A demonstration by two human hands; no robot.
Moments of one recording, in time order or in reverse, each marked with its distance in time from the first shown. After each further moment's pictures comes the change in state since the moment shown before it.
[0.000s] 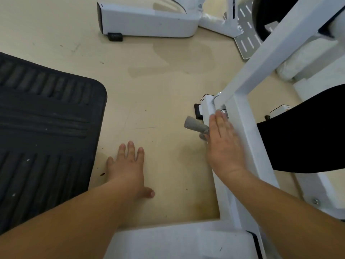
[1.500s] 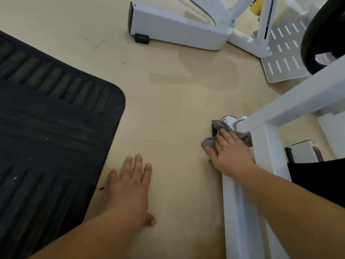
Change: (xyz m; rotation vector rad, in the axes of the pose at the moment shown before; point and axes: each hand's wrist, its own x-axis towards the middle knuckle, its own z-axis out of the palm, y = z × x) left_hand 0.005 0.002 0.002 -0.017 -0.046 -0.007; right_hand 0.110 0.032 0.061 -0.397 -0.461 -0.196
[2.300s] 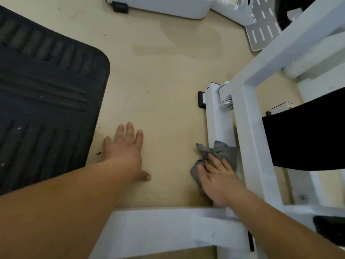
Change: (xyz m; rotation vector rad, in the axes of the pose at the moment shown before) left_hand -0.005 -0.003 -0.002 0.016 0.020 0.008; right_hand -0.189 -0.063 0.015 0.372 -0.378 0.016
